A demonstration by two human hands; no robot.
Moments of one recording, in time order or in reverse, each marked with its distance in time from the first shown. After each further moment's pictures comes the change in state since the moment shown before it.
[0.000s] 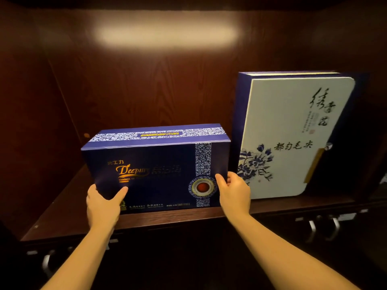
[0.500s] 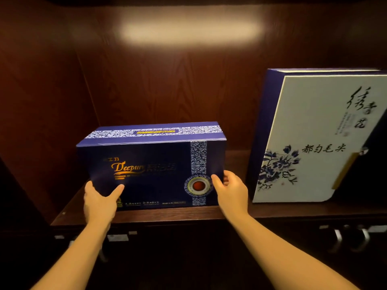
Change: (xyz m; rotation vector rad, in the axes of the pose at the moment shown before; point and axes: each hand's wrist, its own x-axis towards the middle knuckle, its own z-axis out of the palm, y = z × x) left_hand 0.031 -0.029 -0.044 0.009 0.060 -0.061; right_hand -0.017 -0.026 0.041 0.105 -0.099 -0.098
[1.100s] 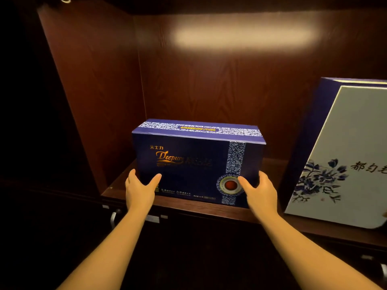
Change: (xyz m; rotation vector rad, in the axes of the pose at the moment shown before) left_hand -0.046 0.022 -0.024 0.017 0.031 -0.028; right_hand 0.006 0.002 0.005 0.046 -0.145 -0.041
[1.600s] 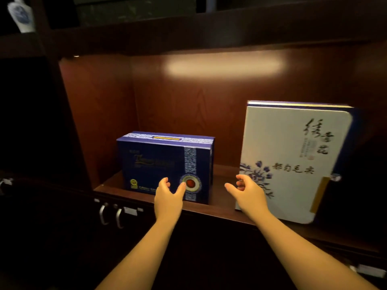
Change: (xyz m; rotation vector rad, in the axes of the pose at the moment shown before) left_hand -0.201 0.111 0.069 -0.074 -0.029 0.071; right_hand -0.001 0.017 -0.149 -0.036 -0.280 -0.071
